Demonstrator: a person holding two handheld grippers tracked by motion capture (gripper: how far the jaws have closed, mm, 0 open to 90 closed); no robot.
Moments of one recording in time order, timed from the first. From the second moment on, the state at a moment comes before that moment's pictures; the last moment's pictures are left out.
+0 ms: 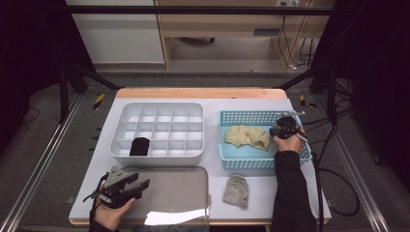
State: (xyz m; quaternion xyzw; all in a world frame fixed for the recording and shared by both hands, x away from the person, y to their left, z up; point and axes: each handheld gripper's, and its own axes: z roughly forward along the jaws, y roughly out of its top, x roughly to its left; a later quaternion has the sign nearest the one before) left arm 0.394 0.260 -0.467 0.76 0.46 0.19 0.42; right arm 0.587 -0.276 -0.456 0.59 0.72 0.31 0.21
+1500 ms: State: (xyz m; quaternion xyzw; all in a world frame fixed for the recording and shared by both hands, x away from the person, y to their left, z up) left arm 0.394 0.260 -0.467 0.76 0.46 0.19 0.42; right arm 0.587 -0.281 -0.452 0.61 0.70 0.31 0.21
